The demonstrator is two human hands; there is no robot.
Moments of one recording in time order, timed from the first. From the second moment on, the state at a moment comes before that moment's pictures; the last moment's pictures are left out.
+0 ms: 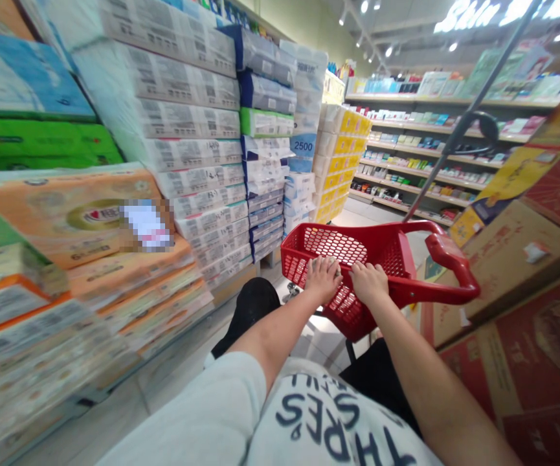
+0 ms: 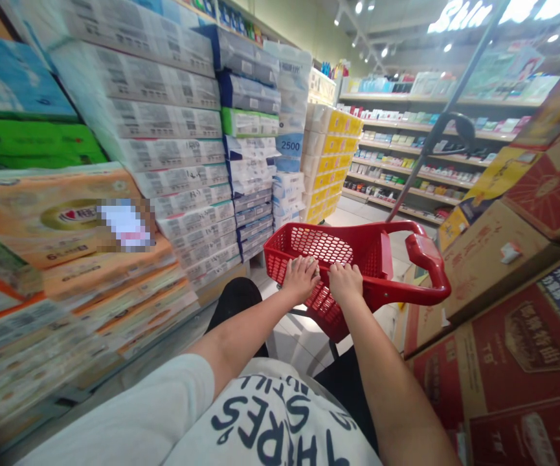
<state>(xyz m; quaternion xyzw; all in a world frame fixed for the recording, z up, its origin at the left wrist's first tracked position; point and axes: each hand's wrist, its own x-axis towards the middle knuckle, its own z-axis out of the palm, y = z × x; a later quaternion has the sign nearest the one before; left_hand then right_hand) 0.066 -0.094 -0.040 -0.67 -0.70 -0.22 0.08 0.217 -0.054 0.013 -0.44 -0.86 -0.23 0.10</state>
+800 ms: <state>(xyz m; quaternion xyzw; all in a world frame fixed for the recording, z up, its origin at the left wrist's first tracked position) 0.060 -0.090 -0.031 -0.61 -0.76 -0.22 0.06 0.213 -0.055 0.011 -0.47 -0.85 -0.22 0.10</state>
